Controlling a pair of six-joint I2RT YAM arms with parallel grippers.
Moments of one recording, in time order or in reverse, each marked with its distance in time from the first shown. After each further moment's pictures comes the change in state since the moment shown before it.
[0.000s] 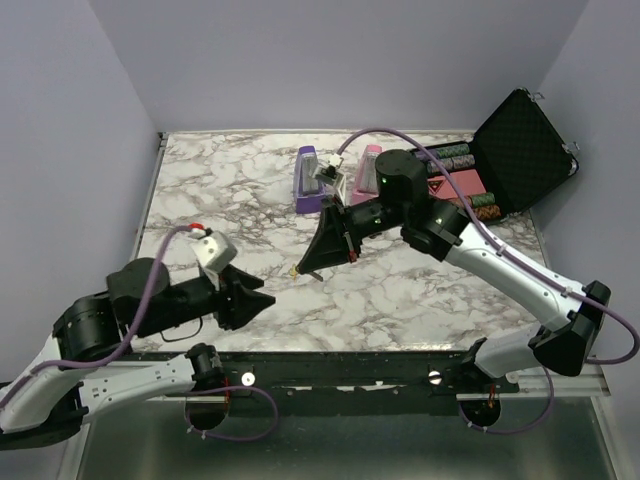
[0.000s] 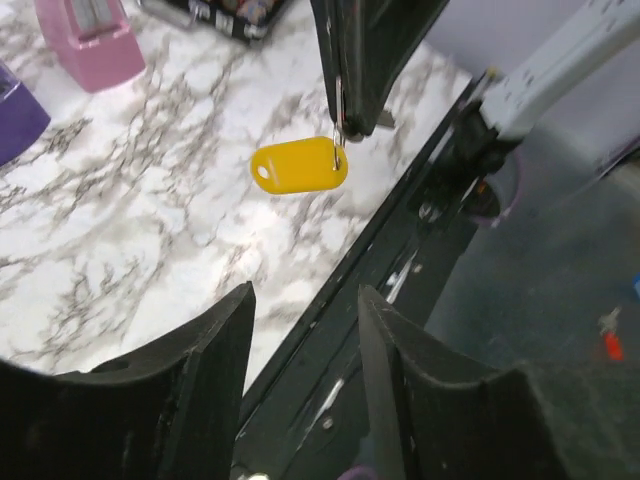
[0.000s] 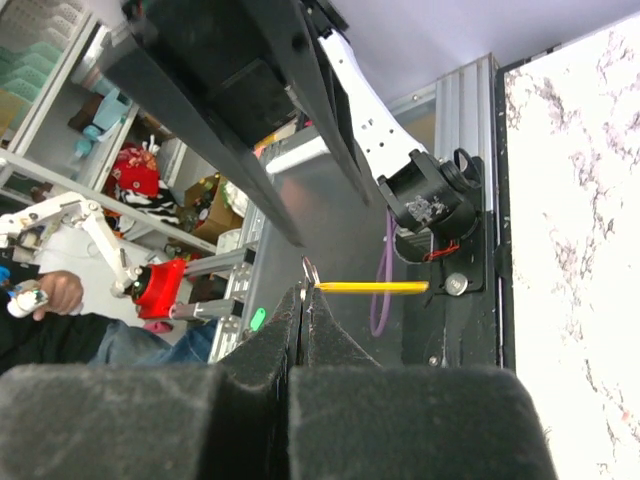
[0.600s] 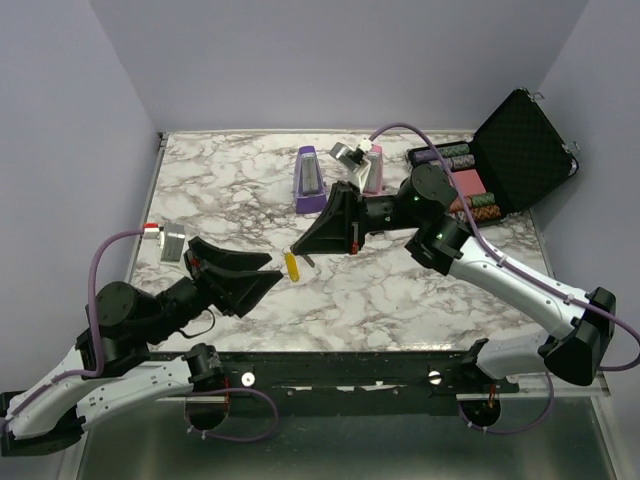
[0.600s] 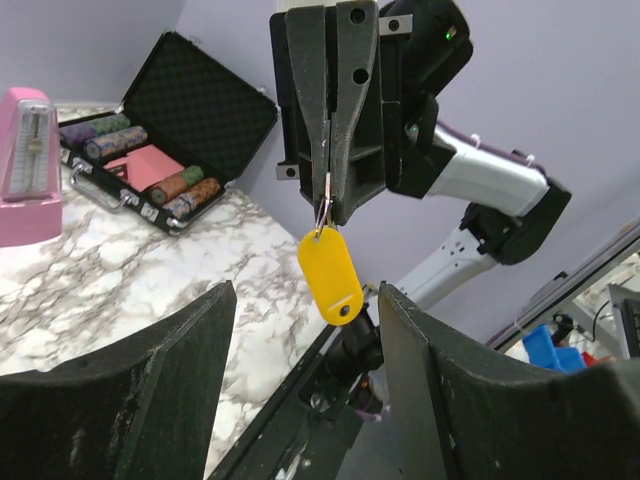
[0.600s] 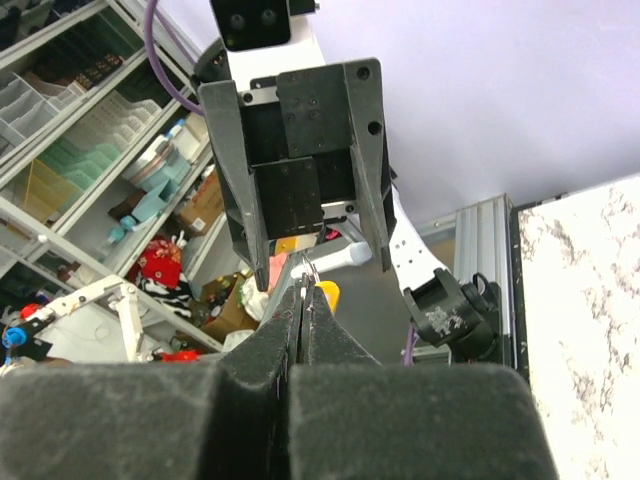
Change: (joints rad) left arm 0.000 -0.234 -0.292 0.619 -0.118 -0.263; right arm 0.000 -0.090 -0.205 0.606 0.118 0.340
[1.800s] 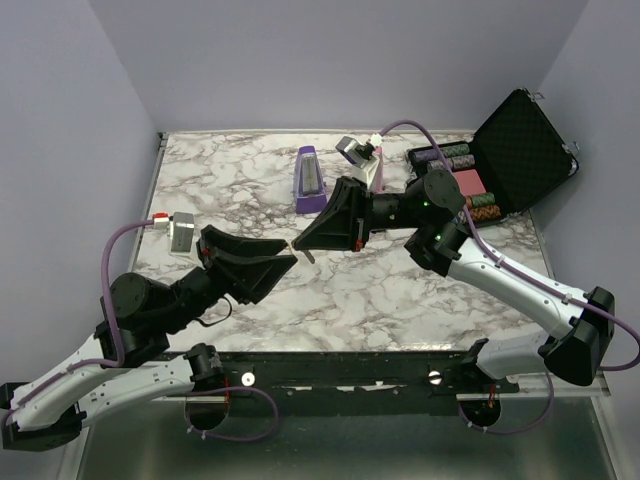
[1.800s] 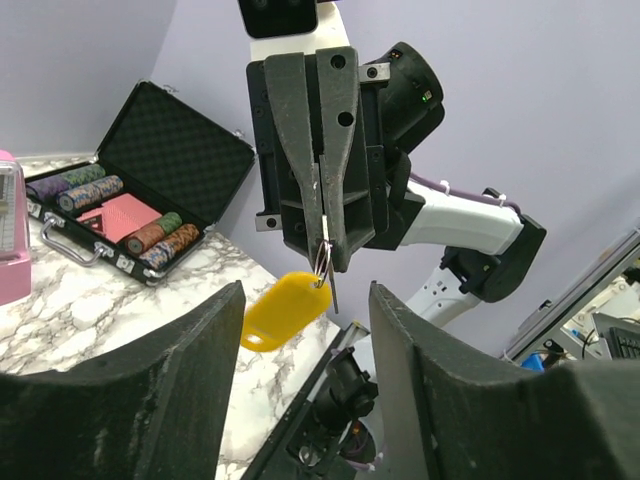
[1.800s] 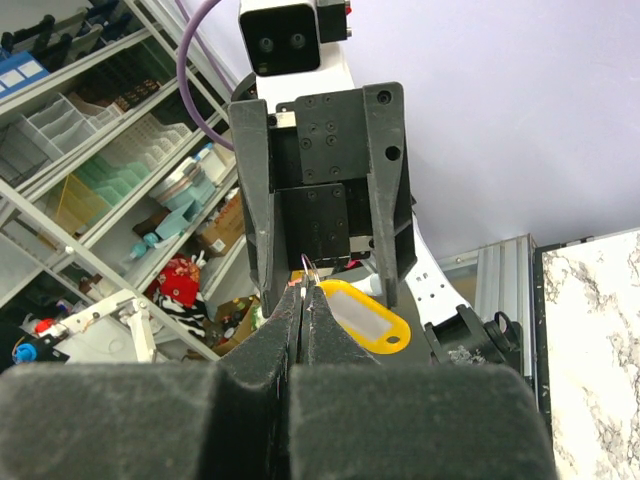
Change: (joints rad) left arm 0.000 0.100 -0.035 0.257 0.020 0.014; right arm 0.000 0.000 -0.030 0.212 0.019 0.129
